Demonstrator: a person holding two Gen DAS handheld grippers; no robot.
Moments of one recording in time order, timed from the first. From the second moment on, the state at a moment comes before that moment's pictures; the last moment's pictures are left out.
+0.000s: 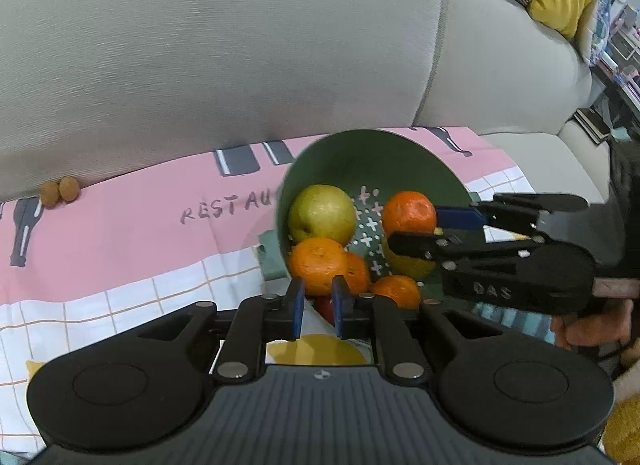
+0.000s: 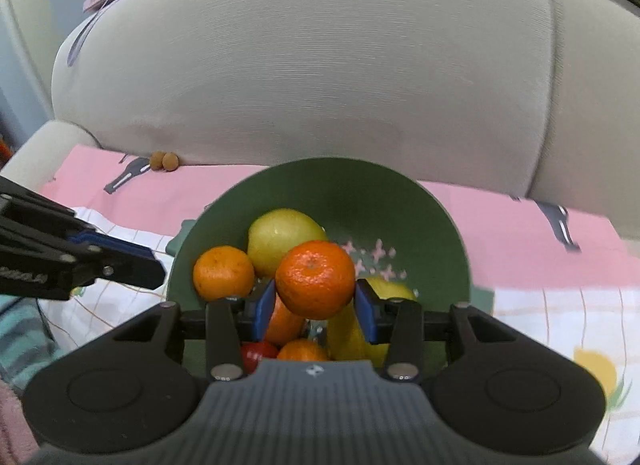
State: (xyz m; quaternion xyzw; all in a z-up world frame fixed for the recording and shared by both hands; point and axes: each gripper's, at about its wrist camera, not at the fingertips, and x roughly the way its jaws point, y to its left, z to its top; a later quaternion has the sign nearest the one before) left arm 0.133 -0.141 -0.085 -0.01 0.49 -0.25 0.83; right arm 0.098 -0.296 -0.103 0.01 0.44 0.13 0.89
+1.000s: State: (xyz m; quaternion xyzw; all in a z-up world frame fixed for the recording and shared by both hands) left arm 0.130 -0.090 -0.062 -0.05 0.46 -0.20 0.86; right arm 0.148 -0.276 -0.127 -0.05 0.47 0.07 0.88
